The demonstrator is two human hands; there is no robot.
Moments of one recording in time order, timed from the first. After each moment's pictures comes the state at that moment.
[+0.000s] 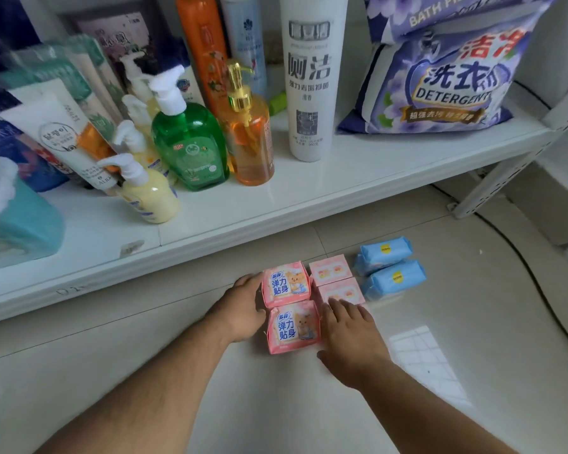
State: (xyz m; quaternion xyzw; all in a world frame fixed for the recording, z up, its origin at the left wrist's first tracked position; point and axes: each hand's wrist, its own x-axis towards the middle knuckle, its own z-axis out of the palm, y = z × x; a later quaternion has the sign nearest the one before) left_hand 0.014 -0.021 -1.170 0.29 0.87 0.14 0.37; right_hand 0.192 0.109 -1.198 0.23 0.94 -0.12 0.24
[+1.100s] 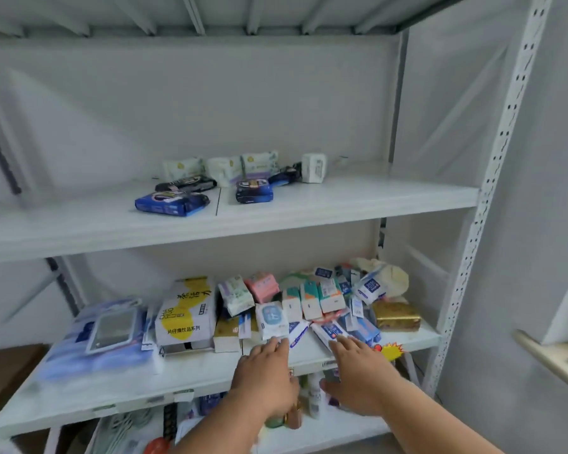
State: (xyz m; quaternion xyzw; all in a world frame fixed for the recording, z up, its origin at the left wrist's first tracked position) left_hand 0.207 -0.110 -0.245 0.34 0.93 0.05 0.11; right_hand 0.303 0.050 -0.245 0.16 0.98 -0.08 0.07
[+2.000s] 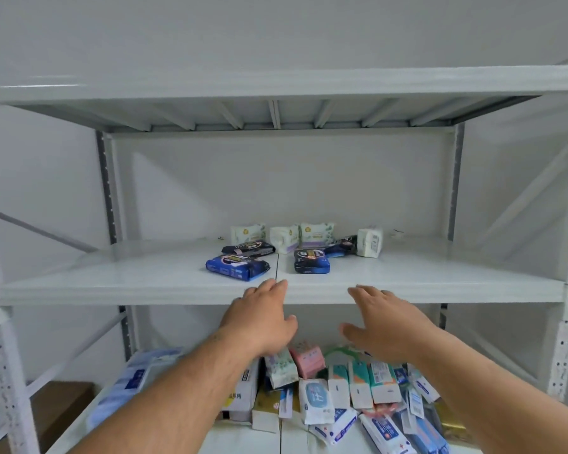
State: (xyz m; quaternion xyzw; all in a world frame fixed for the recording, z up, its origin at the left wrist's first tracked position) left_hand 0.138 -0.164 -0.050 0.29 0.94 0.12 -0.10; right_hand 0.234 0.031 -0.046 0.10 0.99 -0.01 -0.10
